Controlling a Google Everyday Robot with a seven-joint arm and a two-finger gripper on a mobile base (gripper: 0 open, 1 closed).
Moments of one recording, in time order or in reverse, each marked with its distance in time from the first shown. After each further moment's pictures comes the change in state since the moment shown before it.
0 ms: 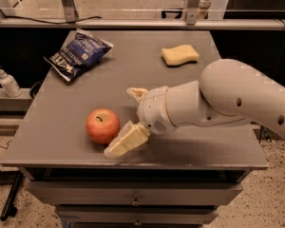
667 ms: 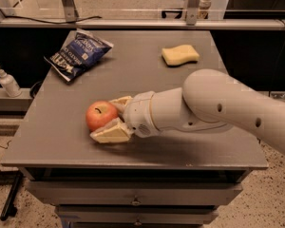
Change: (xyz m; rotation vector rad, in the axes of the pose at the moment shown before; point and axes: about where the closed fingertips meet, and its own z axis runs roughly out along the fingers) arm -0.007 0.004 0.036 -0.005 -0.055 0.048
